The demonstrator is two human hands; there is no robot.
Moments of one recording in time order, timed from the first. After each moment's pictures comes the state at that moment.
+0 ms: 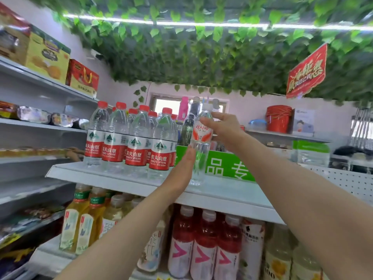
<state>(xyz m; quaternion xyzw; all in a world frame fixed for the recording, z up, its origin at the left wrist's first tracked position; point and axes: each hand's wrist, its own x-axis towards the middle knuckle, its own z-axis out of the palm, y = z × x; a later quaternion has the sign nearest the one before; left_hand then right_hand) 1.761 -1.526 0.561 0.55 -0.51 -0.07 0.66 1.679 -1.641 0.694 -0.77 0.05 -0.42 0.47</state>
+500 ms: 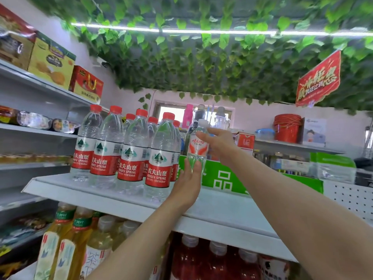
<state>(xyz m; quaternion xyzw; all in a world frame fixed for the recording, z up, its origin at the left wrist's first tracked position) 1.806 -1.583 0.567 0.69 -0.42 0.00 0.59 1.767 -1.695 0.689 -0.77 0.06 -0.40 0.50</state>
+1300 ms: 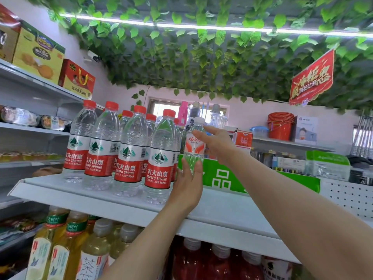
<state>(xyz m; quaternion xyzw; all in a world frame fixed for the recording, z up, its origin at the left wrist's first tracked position) 1.813 -1.586 0.563 0.70 -0.41 0.01 0.59 1.783 -1.697 0.687 -0.79 0.08 -0.39 0.46</state>
